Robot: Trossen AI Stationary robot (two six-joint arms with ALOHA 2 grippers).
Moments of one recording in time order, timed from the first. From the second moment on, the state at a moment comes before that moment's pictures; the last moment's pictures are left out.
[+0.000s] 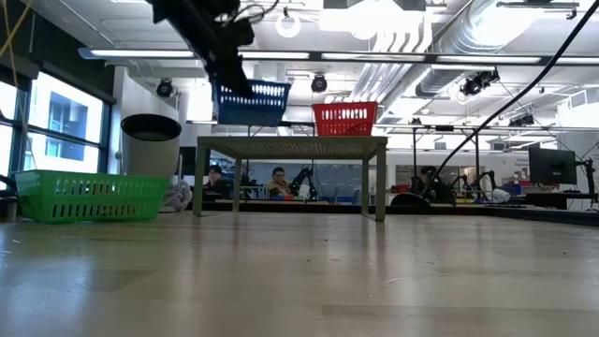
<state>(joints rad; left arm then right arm) 0.54 1.33 1.23 -0.59 0.11 0.25 0.94 2.24 2.16 -1.20 0.73 1.11</state>
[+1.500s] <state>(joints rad) 0.33 1.53 1.23 -0.31 -0.28 -0.37 0.94 2.24 2.16 -1.17 0.73 1.07</state>
